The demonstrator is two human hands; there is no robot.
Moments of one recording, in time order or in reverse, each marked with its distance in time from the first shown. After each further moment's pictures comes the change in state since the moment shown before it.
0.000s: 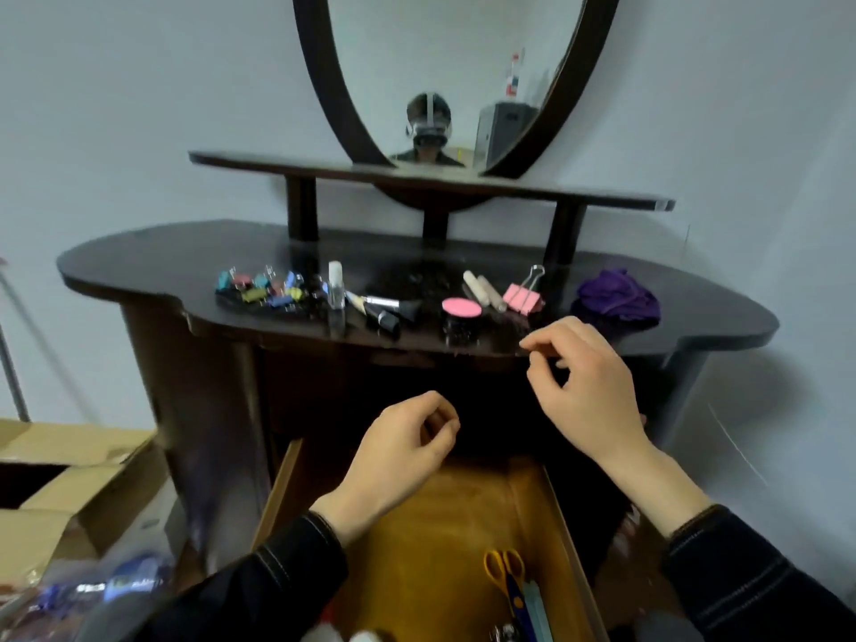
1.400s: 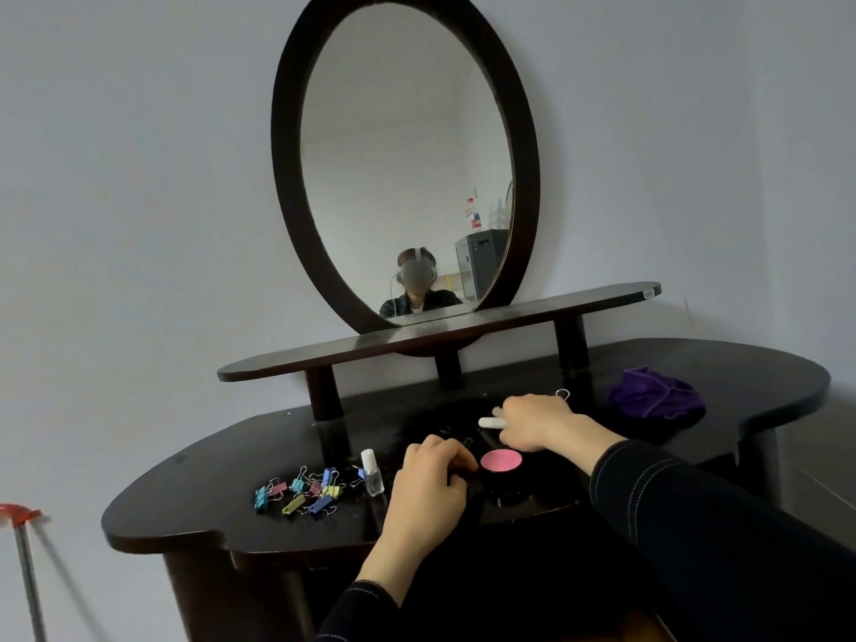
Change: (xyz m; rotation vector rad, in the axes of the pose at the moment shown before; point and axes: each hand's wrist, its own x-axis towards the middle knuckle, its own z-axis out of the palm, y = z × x) left_hand 0.137 0.001 -0.072 0.353 -0.053 0.057; right_hand 0.169 0.009 0.072 -0.409 -0.715 0.389
